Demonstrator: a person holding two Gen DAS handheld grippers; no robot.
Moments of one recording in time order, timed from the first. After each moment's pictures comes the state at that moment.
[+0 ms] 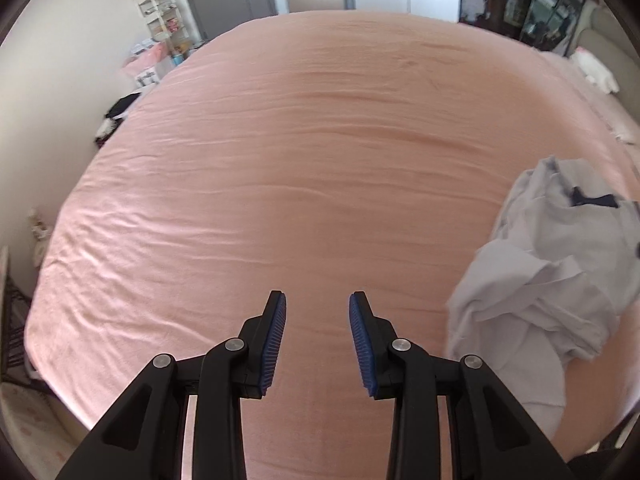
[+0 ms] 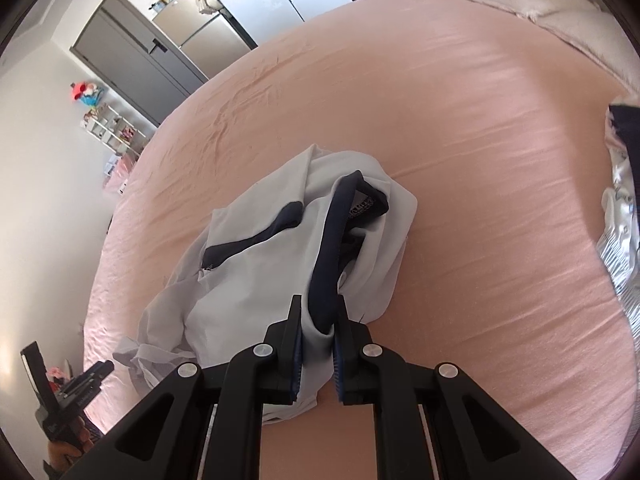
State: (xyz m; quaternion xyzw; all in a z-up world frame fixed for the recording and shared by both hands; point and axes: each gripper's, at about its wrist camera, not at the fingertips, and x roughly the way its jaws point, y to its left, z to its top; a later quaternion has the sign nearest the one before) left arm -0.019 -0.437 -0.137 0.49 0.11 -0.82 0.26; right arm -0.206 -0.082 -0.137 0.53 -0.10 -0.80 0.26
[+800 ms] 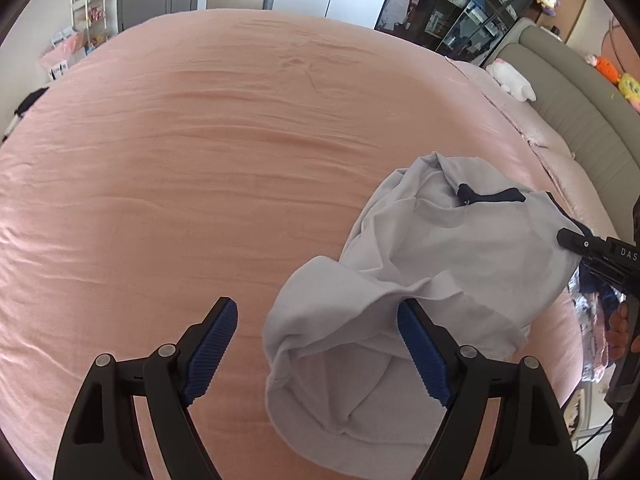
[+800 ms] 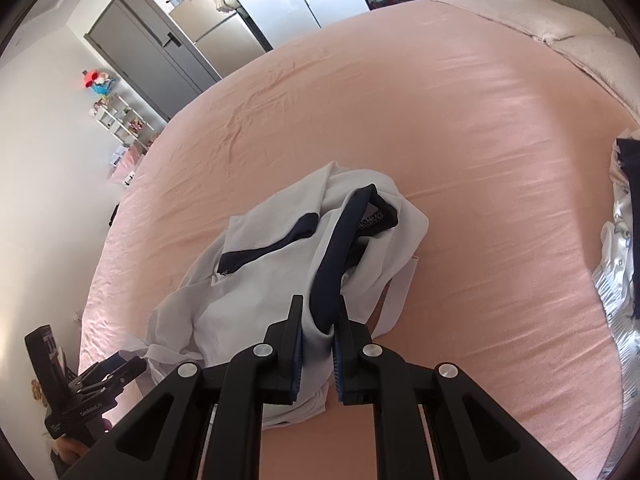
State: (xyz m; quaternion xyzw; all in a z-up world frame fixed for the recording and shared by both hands) left arm -0.062 -0.391 -0.152 0.46 0.19 -0.86 0.10; right arm -0.210 -0.086 -0.117 0.51 -0.08 -0.81 0.27
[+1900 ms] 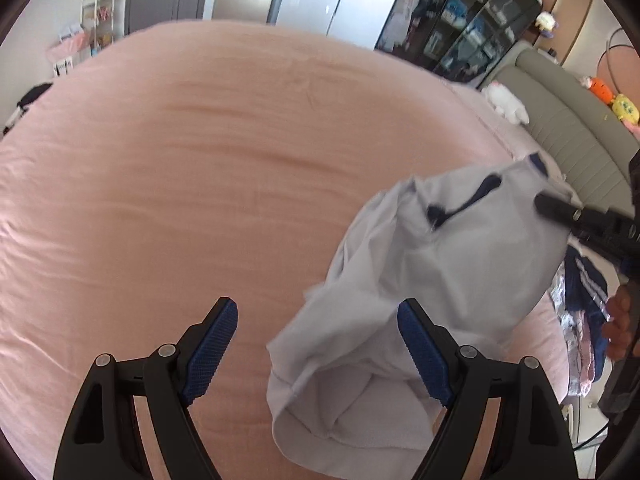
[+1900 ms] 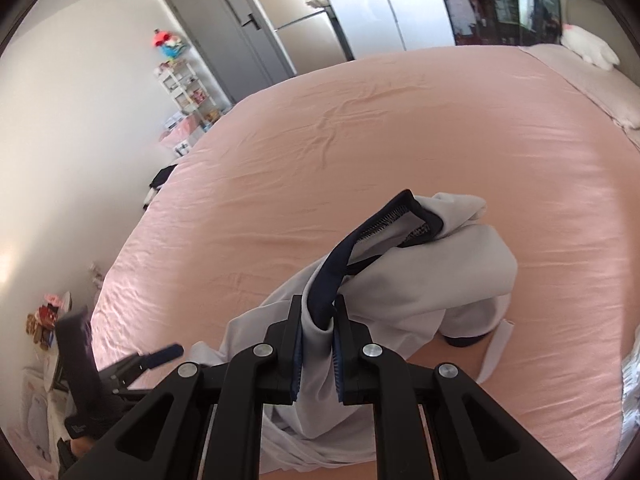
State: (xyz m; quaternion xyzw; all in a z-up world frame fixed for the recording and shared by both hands) left arm -0.026 -0.391 -0.123 0.40 0.21 -0.88 0.12; right arm -0.169 -0.171 -0.067 0.45 -0.01 -0.80 0.38
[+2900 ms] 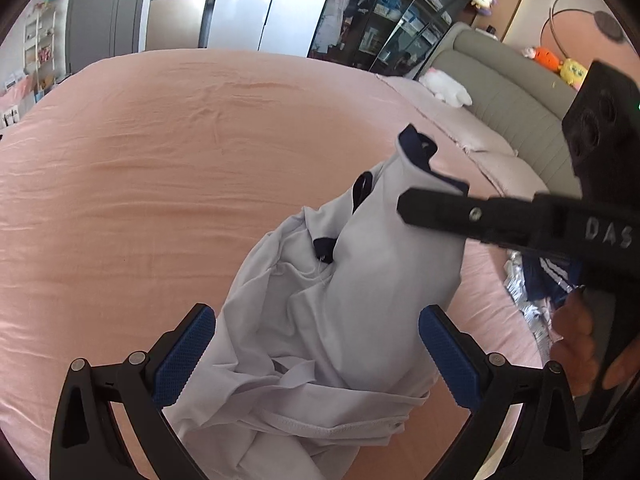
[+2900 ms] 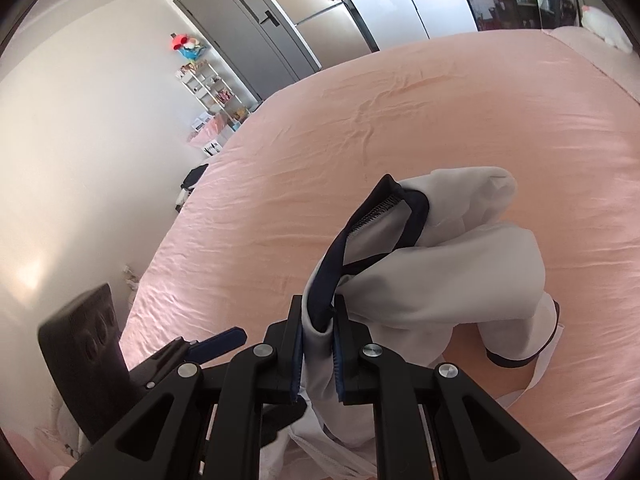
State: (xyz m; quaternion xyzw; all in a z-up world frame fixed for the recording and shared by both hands) left arm -0.084 -0.336 -0.105 0.41 0.16 -0.90 0.02; right arm -0.178 -0.184 -0.059 0.47 -0.05 -0.77 0.42
